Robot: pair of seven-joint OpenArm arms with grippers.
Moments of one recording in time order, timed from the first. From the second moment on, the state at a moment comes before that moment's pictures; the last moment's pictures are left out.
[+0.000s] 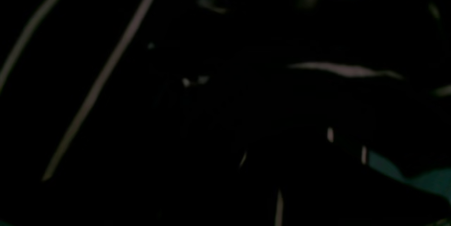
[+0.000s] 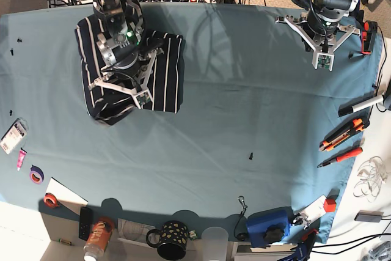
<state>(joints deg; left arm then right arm) 33.1 -8.5 -7.7 132.2 -6.3 -3.5 62.5 -8.7 12.7 -12.6 110.8 -16.4 11.5 -65.6</state>
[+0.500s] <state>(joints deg) 33.1 -8.5 -7.7 132.2 -7.1 -3.5 61.2 -1.6 10.5 -17.6 114.4 -11.9 10.4 -65.4</state>
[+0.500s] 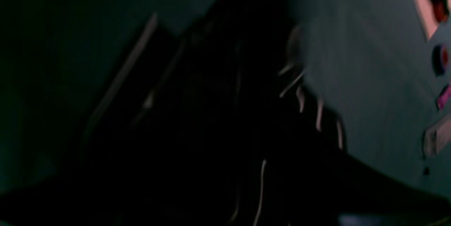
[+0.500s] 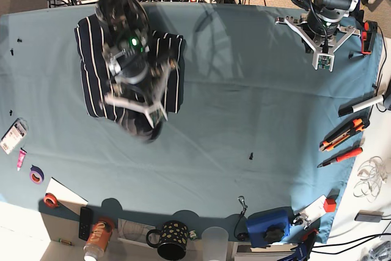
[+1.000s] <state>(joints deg) 33.1 -8.3 -7.7 132.2 -21.7 -14.8 60.9 1.9 7.2 -4.7 118.3 -6.5 13.4 -63.6</state>
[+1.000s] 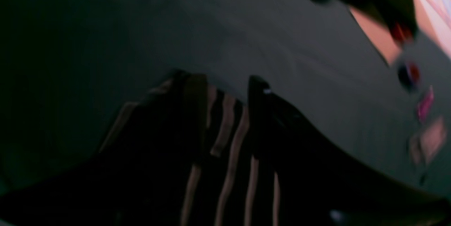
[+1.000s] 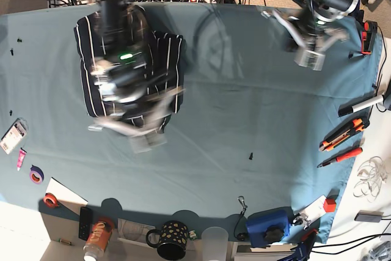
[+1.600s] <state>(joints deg) 32.7 -8.5 16.2 132.2 -18.2 -17.9 51.3 -7.8 15.6 33.3 118.4 16.5 22.8 -70.7</state>
